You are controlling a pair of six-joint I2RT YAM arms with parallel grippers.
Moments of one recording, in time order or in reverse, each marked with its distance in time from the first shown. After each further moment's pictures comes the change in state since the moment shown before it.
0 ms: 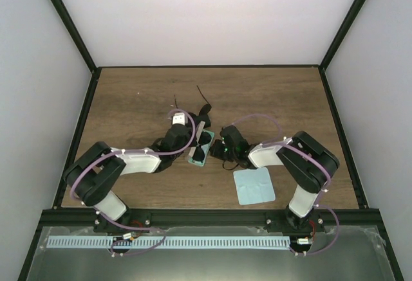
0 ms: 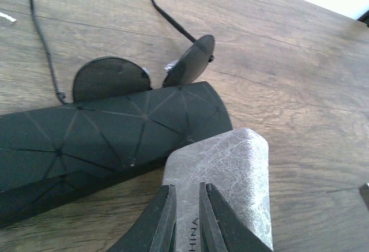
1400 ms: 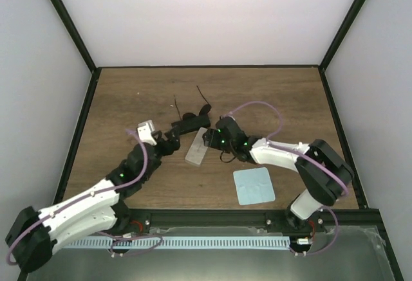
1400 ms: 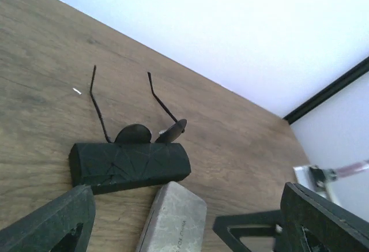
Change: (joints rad) left arm -0.080 -0.684 -0.211 -0.217 -0.170 -0.108; right arm 0.037 -0.173 0.113 -0.240 0.172 -0.066
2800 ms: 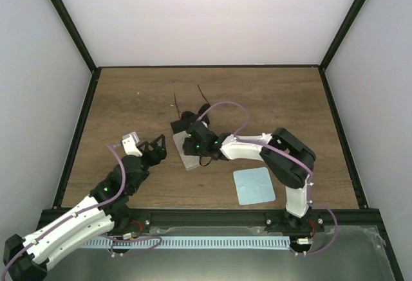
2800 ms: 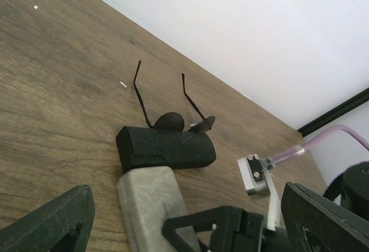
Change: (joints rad) left arm 0.000 -0.418 -0.124 -0.291 -0.089 -0.079; right arm 0.154 0.324 0.298 -0.129 0.002 -0.060
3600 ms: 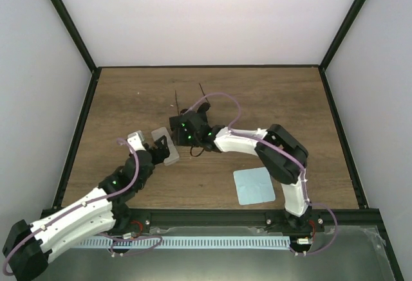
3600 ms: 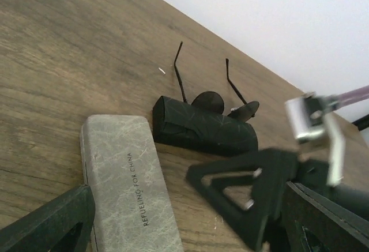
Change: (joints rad) left arm 0.000 0.135 0.012 -0.006 -0.061 -0.027; right arm -0.009 0.125 0.191 0.043 -0.093 -0.021
